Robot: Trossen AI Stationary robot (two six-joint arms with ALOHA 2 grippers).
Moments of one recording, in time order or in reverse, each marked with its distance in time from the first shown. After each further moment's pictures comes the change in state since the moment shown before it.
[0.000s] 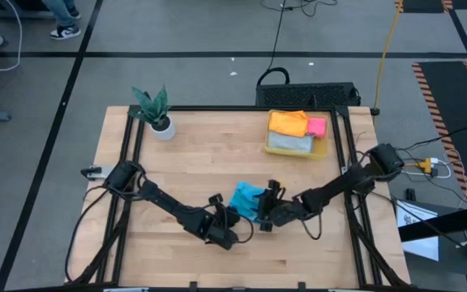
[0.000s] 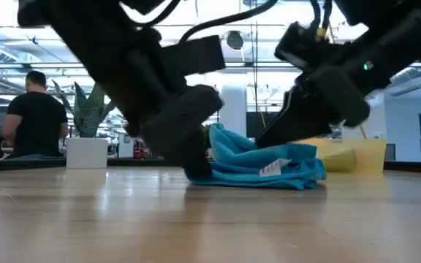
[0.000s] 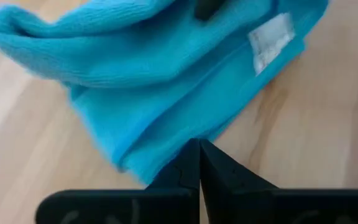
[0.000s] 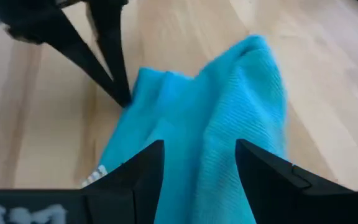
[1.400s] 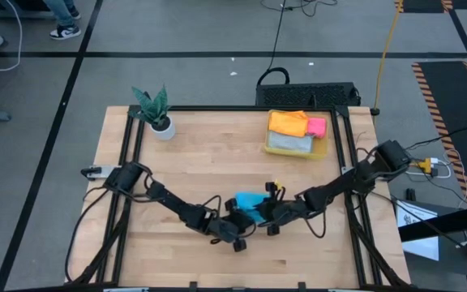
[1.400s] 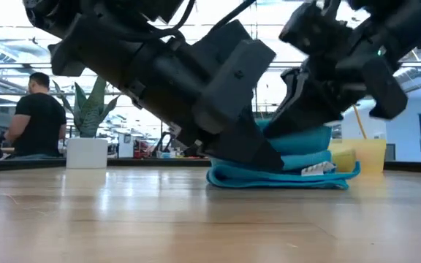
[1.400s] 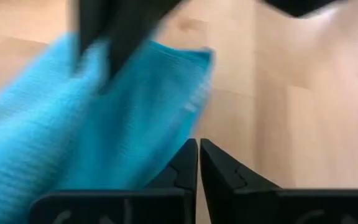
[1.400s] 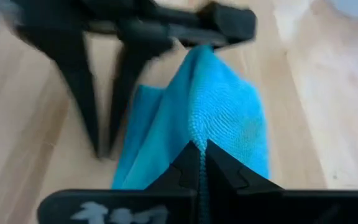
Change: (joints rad) left arm 0.041 0.059 -0.105 0.636 0.166 0.192; right arm 0.002 -0.074 0.012 -0.088 -0.114 -0.231
